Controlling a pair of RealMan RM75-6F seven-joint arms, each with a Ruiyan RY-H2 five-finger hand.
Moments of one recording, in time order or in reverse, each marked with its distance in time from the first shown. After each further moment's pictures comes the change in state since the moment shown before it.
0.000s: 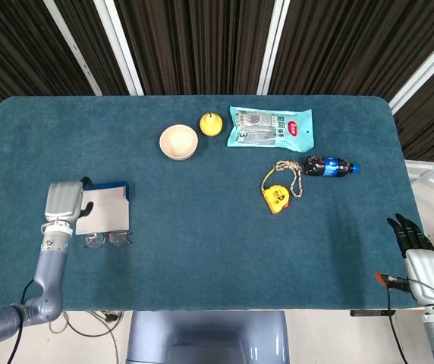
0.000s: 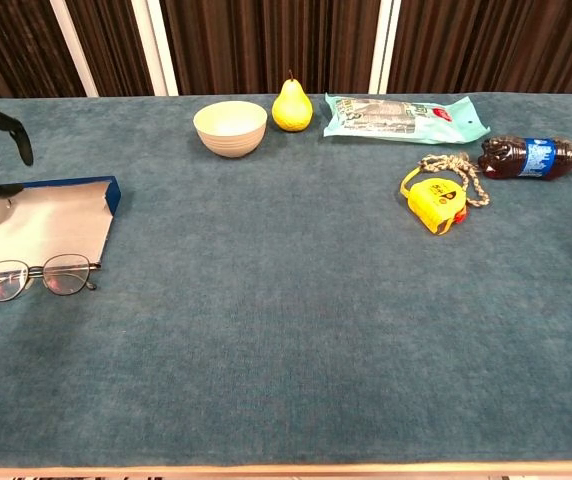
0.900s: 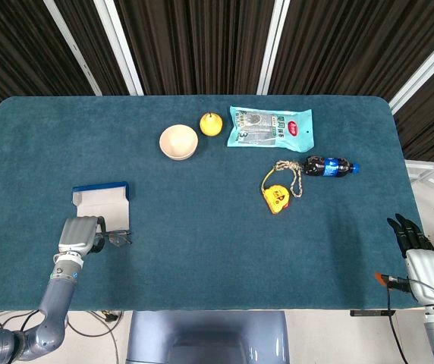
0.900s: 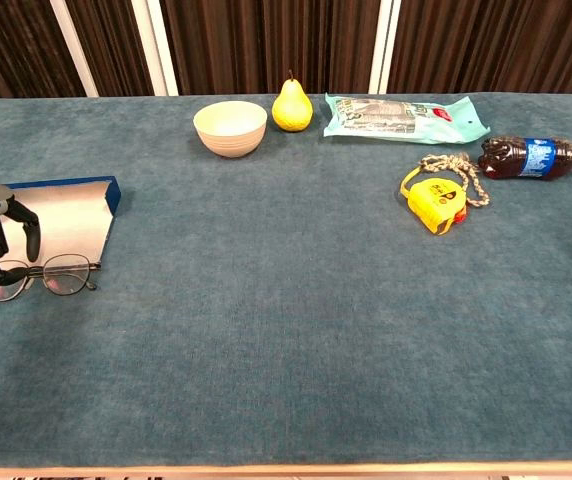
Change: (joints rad) left arm 0.032 0.030 0.086 -0.252 -0.172 -0.003 0.155; right arm 0.000 0.005 -0.001 -0.002 -0.002 -0.001 0.013
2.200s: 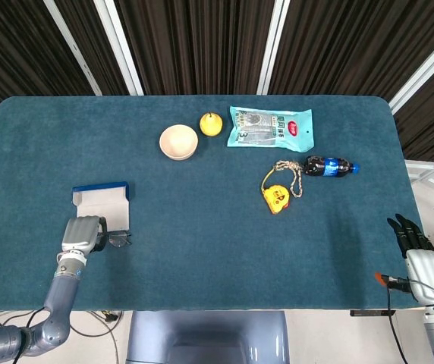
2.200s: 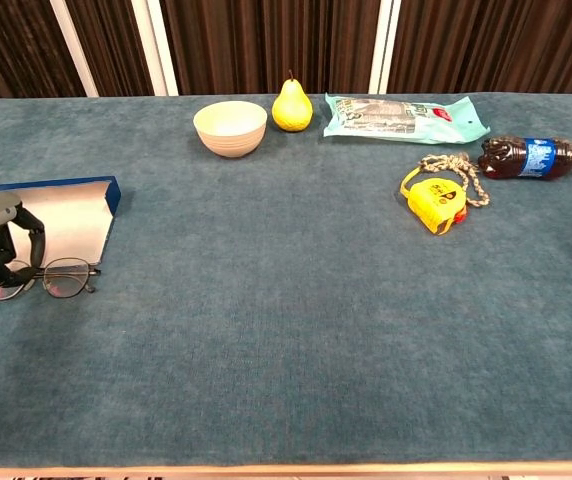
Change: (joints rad) left arm -0.018 -0.035 -0.006 0.051 -0.035 -0.013 -0.008; right arm -0.001 0.000 0.000 -0.002 -0.001 0.003 -0.001
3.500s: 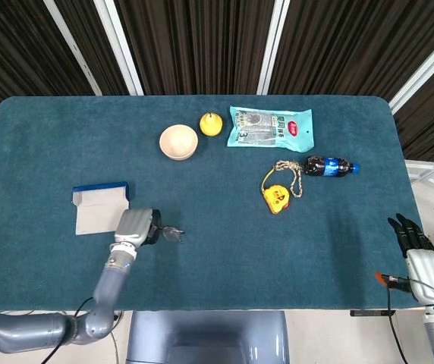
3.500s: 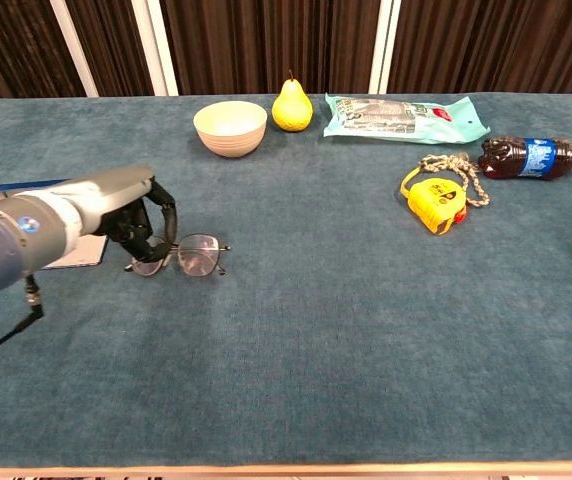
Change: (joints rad) left arm -0.169 -0.208 -0.137 -0.018 -0.061 0.008 0.061; right arm 0.001 0.001 0.001 -0.002 0.005 -0.003 0.002
